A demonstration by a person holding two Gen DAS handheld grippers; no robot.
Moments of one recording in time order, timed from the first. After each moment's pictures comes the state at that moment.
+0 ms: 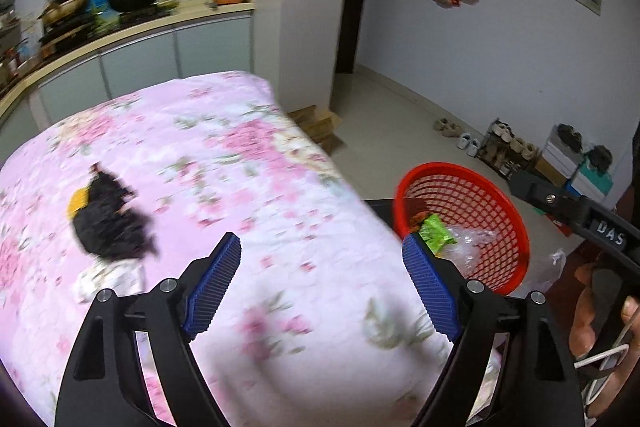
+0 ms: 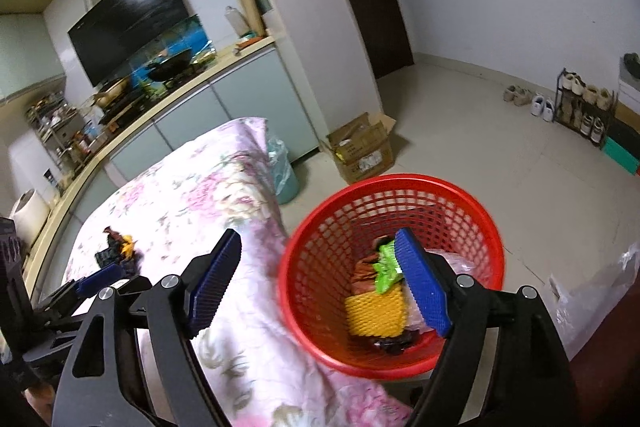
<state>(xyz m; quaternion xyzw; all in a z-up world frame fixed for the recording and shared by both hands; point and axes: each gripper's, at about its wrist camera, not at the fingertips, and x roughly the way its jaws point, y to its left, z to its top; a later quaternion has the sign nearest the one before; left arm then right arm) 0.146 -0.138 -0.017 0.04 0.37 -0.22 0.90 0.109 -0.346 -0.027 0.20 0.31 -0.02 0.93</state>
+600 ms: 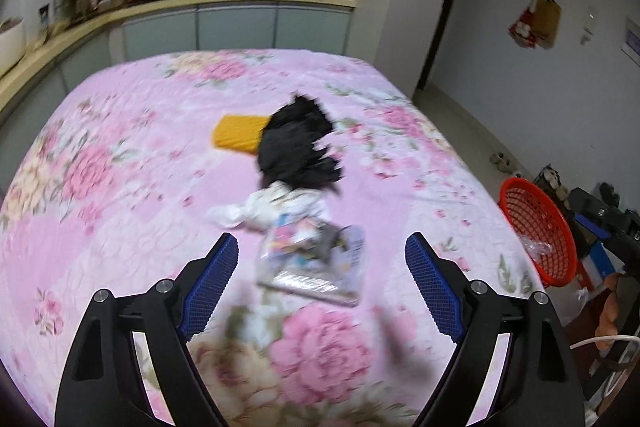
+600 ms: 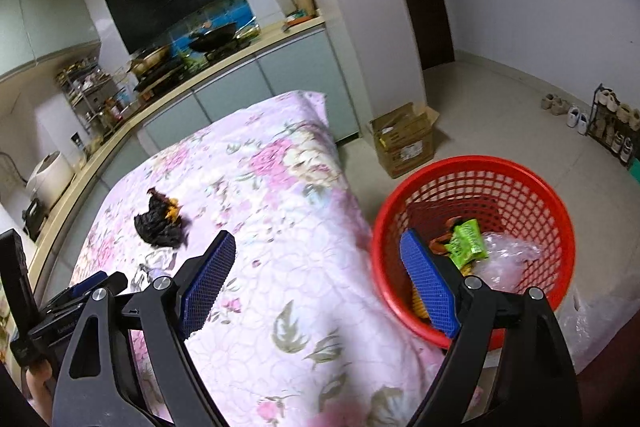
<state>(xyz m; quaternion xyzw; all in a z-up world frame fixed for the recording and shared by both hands) 0.132 0.007 -0.036 -0.04 0.39 -0.10 0.92 0.116 -0.279 -0.026 0.17 0.33 0.04 0.93</state>
